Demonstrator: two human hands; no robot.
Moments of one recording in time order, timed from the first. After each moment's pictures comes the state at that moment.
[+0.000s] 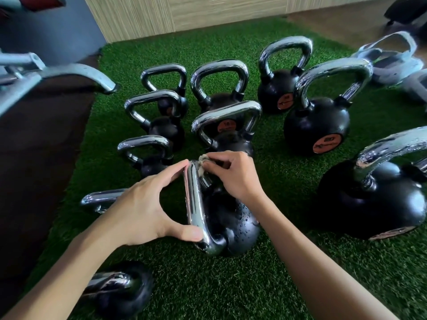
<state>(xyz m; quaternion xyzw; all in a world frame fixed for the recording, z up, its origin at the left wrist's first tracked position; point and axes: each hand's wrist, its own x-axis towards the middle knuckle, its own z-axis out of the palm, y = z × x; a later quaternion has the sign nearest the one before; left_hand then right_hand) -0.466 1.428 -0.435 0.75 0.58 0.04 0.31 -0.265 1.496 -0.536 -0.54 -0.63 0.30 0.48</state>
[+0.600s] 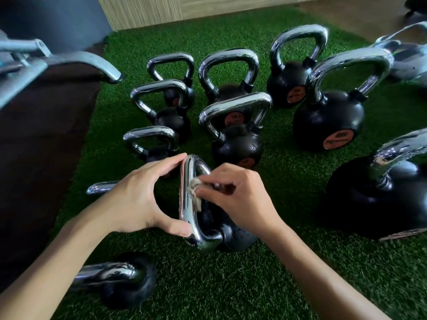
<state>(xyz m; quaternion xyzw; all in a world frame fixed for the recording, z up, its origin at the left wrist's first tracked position) -0.491 1.440 -0.443 0.75 0.57 0.04 0.32 -0.272 1.433 -0.519 -0.45 -0.69 0.34 0.45</state>
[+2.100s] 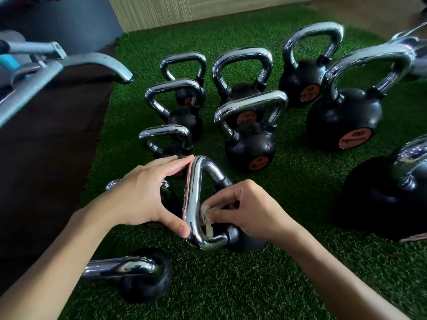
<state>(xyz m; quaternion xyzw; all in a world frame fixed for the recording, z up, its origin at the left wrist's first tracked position) -0.519 1.448 -0.442 0.78 0.56 -0.01 0.29 -0.283 1.421 -0.510 -0.43 -0.69 0.50 0.30</state>
